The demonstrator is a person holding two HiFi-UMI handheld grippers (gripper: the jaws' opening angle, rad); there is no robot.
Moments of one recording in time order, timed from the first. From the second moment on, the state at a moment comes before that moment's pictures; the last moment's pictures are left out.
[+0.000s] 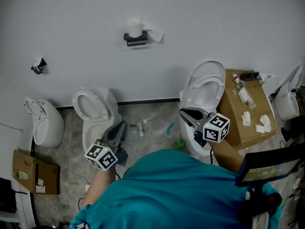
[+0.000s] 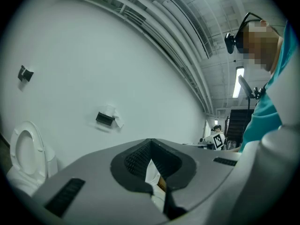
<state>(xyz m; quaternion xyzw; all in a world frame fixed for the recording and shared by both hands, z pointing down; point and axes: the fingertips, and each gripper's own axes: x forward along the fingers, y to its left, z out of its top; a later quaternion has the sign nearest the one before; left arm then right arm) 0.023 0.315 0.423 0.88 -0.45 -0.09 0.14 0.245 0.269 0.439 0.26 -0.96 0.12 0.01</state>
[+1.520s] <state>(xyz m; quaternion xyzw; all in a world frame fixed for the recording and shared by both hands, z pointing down) -0.175 -0.064 0.440 0.90 -0.39 -0.06 0.17 0.036 -0.105 0.423 0.29 -0.95 0.12 0.01</state>
